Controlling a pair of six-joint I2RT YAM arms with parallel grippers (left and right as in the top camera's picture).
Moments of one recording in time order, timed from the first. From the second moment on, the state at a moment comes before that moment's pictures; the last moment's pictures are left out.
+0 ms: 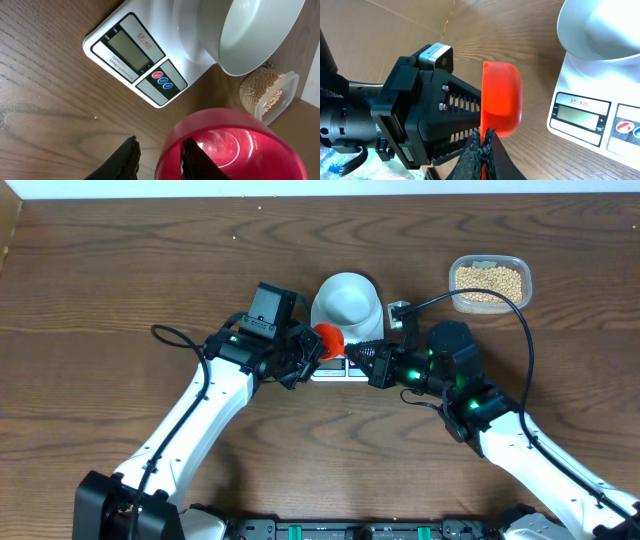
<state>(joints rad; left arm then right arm) -0.38 1.48 1.07 -0.66 0.36 -1.35 0.51 1.32 0.67 0.24 -0.55 0.78</state>
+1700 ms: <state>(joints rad) -0.36 1.39 1.09 -0.63 0.33 -0.53 0.32 1.32 1.14 -0.49 -0.40 0.42</state>
